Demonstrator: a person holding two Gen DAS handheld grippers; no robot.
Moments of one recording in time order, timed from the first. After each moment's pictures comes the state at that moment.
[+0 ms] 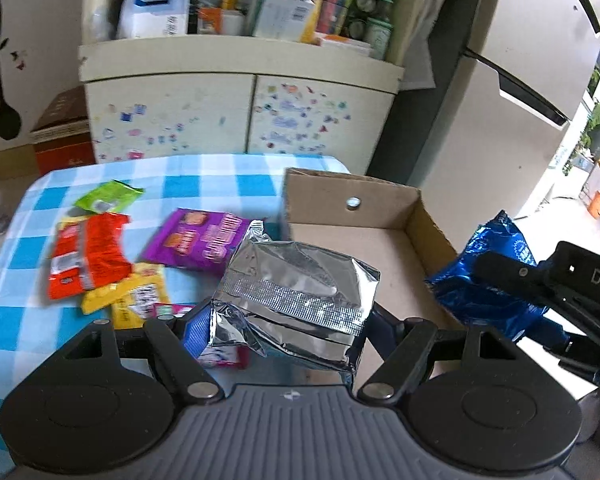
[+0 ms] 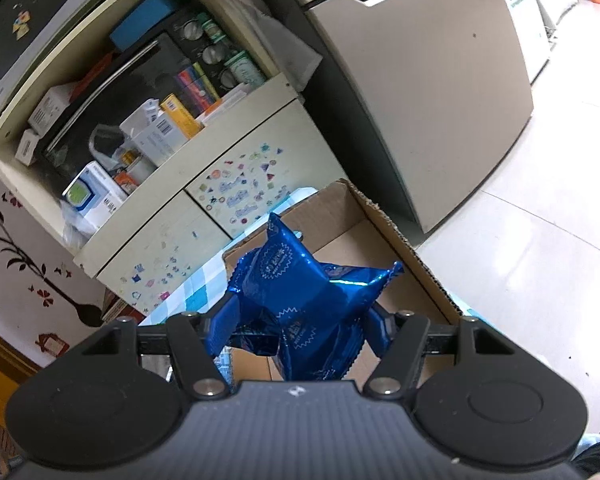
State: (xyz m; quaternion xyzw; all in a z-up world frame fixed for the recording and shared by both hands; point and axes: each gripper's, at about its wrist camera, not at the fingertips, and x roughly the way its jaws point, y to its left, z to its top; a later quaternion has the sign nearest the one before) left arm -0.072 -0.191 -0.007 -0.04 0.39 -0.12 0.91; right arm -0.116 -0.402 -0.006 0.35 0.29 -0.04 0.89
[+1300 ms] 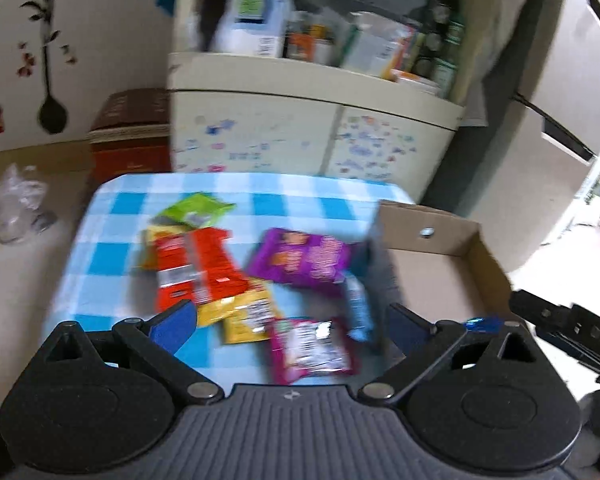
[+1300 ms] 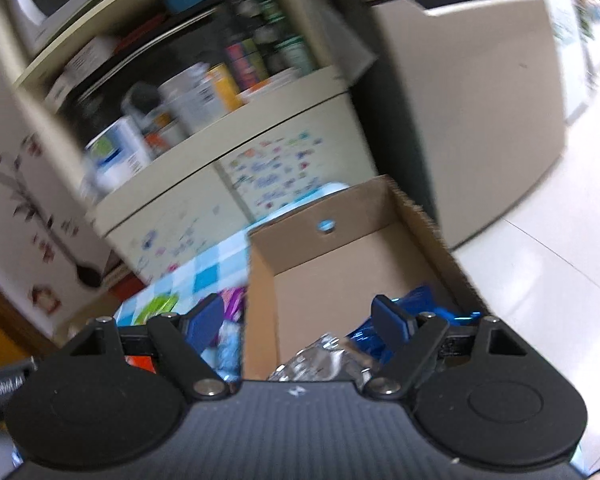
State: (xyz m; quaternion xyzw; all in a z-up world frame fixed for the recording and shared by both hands) left arm -0.079 -0.078 0.012 -0.07 0.38 -0.06 0.92; right arm -0.108 -0.351 -0.005 0.24 0.29 0.03 0.93
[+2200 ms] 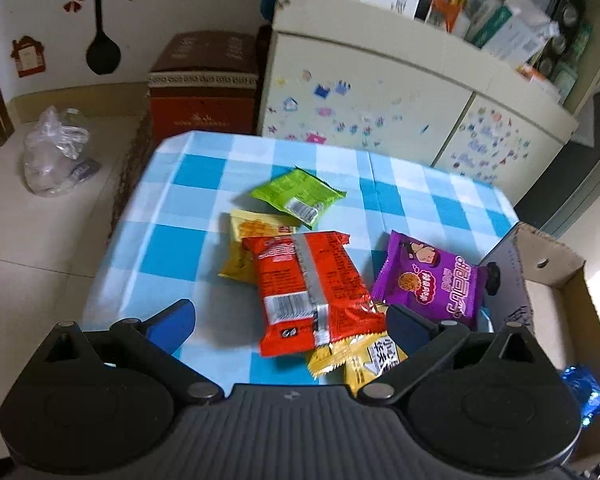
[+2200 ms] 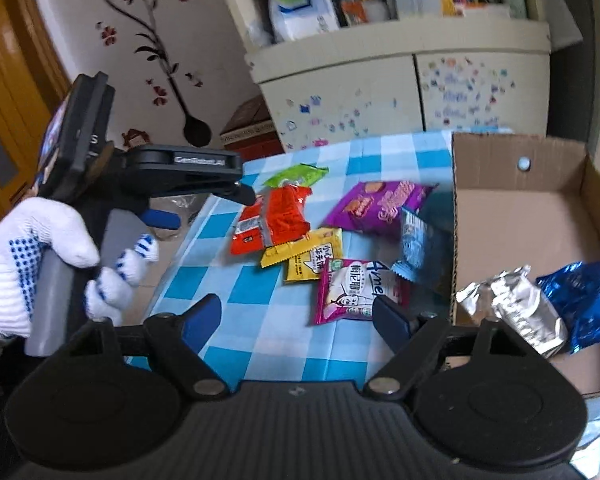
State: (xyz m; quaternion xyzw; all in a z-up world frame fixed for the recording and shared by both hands) left arm 0.018 -0.009 -0.037 -0.10 0.45 0.01 0.89; right arm -0.101 -0.227 -0.021 0.13 0.38 0.20 0.90
